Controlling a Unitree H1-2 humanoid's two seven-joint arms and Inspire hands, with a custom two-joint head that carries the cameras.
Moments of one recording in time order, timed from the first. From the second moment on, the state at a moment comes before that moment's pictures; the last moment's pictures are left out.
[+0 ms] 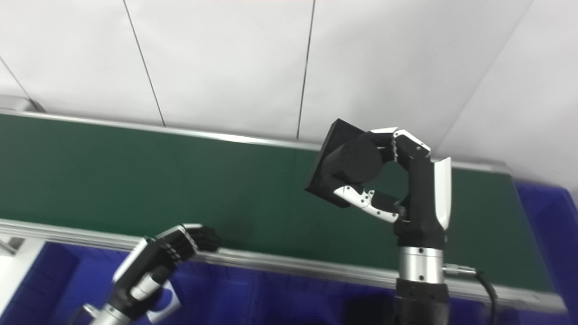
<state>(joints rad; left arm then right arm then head) 0.23 0.20 -0.16 -0.10 -0.29 -0.23 -0.41 0.11 -0.01 0.02 -0.67 -0.41 0.13 -0.03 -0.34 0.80</state>
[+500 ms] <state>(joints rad) 0.22 0.24 -0.11 -0.13 -0.37 -0.15 -0.44 0.38 0.09 0.00 -0.79 -0.47 0.13 -0.05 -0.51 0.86</state>
